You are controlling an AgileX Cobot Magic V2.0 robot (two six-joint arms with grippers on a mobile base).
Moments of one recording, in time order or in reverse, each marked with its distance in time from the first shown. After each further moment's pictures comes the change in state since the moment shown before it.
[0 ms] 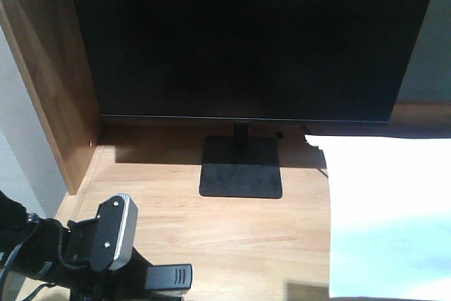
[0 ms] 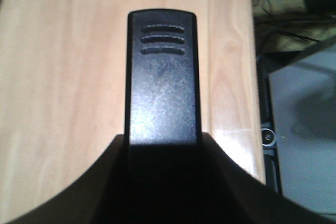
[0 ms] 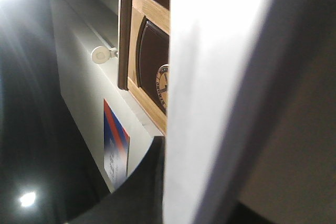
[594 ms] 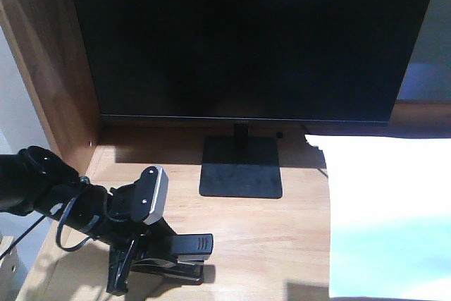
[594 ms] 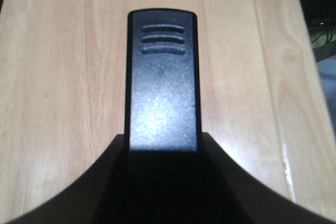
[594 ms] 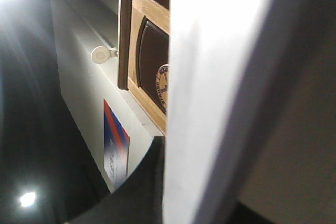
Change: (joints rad) left arm 0.003 0.310 -0.275 -0.025 0.062 0.031; right arm 0.000 0.000 0.000 0.000 0.000 0.000
